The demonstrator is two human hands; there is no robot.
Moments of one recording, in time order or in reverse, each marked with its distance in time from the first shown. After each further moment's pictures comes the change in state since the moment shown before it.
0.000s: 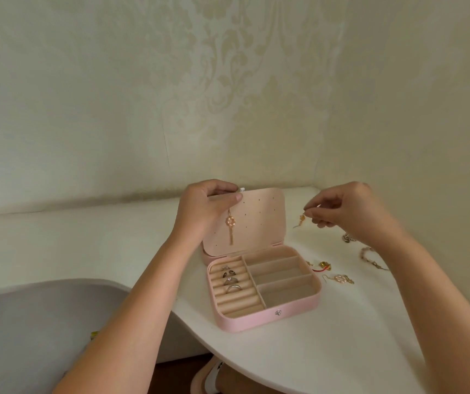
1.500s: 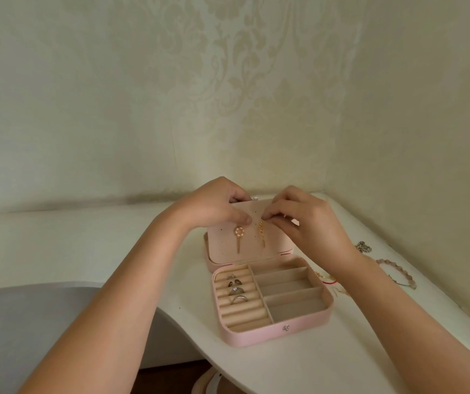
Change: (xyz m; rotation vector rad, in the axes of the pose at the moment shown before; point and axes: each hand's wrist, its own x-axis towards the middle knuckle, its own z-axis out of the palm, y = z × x) left_hand 0.020 0.033 -0.014 0.520 -0.533 -0.028; right_hand 0.015 -0.013 0.068 -0.128 0.158 -0.638
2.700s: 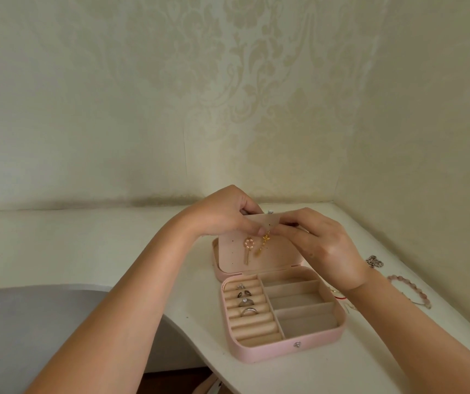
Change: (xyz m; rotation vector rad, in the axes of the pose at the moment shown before) left_hand -0.004 -0.003 -0.004 -0.092 -0.061 0.015; right_hand -0.008 0.016 0.010 -0.242 0.060 -0.394
